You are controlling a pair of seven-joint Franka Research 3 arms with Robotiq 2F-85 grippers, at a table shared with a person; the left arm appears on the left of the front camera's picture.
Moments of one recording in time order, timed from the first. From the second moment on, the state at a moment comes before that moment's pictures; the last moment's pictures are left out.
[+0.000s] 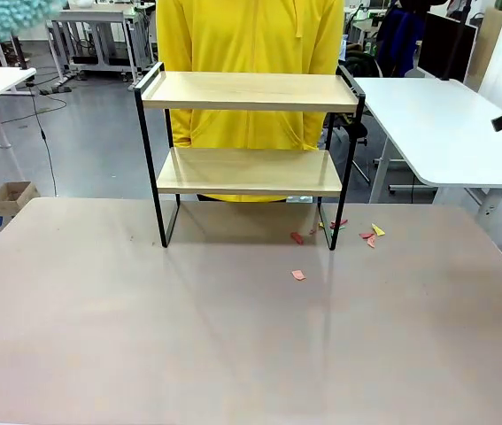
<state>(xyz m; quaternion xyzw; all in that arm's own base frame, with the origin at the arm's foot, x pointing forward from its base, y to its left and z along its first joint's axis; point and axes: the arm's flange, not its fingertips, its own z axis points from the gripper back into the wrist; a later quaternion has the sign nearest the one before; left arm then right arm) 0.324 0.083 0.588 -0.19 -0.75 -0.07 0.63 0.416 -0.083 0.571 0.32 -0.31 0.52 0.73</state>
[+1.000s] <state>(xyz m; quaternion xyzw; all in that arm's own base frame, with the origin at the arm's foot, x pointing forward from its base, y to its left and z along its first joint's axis) 0.374 0.081 0.465 -0.13 -0.70 0.00 0.71 0.416 -0.083 0.570 0.32 -0.31 0.52 0.73</state>
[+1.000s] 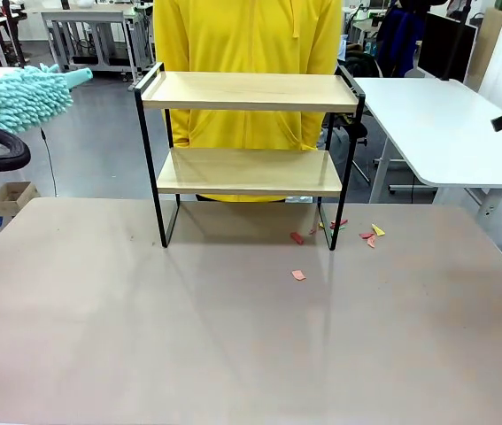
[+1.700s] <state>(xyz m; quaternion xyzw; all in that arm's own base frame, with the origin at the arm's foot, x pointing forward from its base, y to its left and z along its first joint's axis) 0.375 0.085 0.454 -0.13 -0.69 -0.01 0.71 0.416 -0.083 0.570 0.32 -0.31 0.52 0.73</state>
